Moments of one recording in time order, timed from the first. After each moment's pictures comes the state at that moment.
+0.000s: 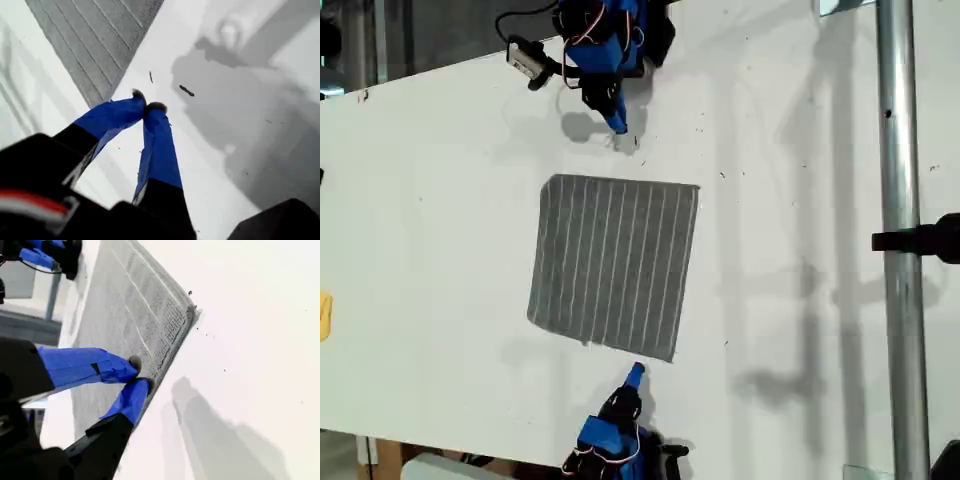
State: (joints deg) arm 0 -2.6 199.1 178.4 74.0 -55.8; arm 1 8.7 188.2 165.8 83.0 87.0
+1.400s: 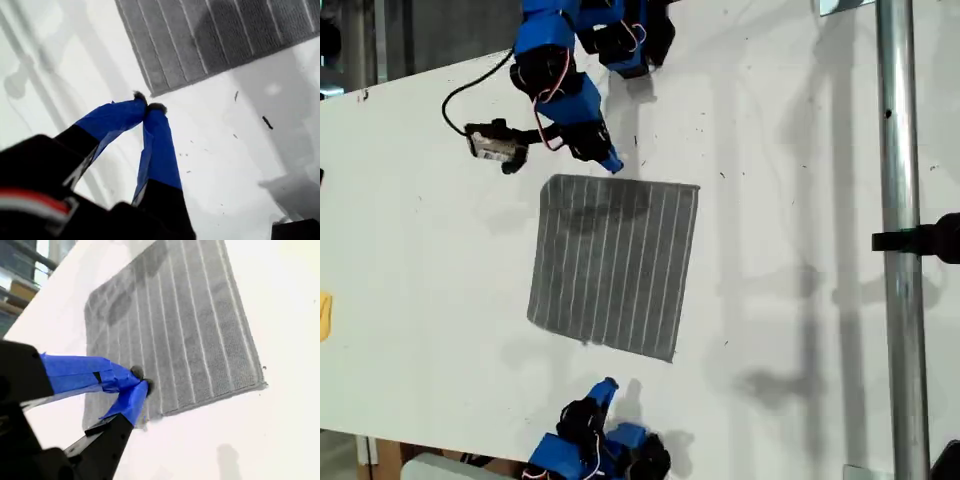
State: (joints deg) arm 0 -2.2 142.7 115.9 87.3 -86.6; arm 1 -3.6 112.1 91.3 88.0 69.1
